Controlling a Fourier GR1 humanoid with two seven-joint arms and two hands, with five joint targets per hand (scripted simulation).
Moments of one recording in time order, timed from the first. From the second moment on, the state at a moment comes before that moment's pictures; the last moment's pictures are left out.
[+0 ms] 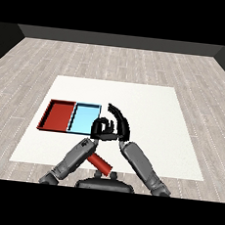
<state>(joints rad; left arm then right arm) -0.38 0.00 -0.53 -1.21 0.39 0.59 -0.49 -0.40 0.00 0.54 -1.51 -0.19 -0.51 -0.21</state>
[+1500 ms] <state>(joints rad) -0.40 0.27 -0.25 -1.32 0.27 0.56 -0.28 0.02 -0.22 0.22 -1.91 -0.34 -0.25 -0.21</state>
